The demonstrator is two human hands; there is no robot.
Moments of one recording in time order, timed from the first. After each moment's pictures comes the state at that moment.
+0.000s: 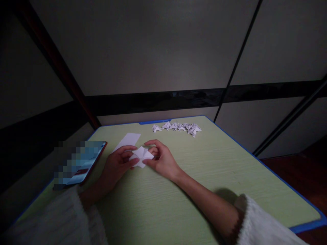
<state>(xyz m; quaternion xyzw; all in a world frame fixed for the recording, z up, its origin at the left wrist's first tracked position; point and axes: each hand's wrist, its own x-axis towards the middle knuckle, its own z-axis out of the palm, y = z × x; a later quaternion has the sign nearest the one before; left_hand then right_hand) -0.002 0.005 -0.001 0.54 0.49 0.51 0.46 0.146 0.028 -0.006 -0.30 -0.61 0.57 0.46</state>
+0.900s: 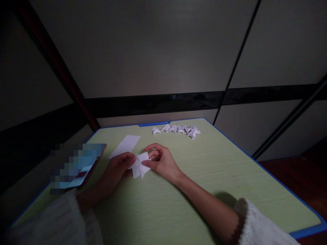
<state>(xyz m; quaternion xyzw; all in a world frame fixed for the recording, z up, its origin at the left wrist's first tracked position) 0.000 0.006 -0.004 0.52 0.49 0.48 0.50 0.149 0.029 -0.001 -0.33 -0.56 0.61 0.46</state>
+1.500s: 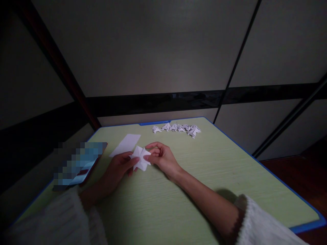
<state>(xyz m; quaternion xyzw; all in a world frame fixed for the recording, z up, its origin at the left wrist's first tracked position) 0.001 0.004 -0.002 0.55 0.49 0.47 0.48 0.147 0.028 -0.003 -0.30 -0.48 0.68 0.47</state>
